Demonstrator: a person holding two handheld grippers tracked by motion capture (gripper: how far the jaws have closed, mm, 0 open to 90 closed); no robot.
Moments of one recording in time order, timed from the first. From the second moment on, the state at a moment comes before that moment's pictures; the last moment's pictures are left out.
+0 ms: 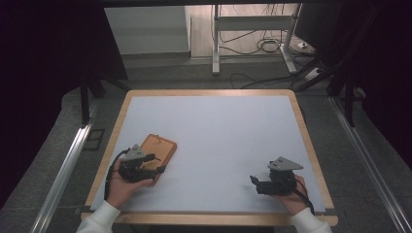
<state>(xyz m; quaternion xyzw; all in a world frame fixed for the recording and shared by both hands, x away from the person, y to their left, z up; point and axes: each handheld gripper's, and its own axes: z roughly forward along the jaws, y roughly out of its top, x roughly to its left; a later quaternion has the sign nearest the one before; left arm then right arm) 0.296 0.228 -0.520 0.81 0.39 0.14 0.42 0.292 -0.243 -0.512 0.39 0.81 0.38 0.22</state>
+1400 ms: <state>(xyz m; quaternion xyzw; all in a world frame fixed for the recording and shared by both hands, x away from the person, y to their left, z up) 0.329 0.237 -0.516 0.80 0.42 0.17 0.40 0.283 -0.244 -0.507 0.39 0.81 0.38 0.23</state>
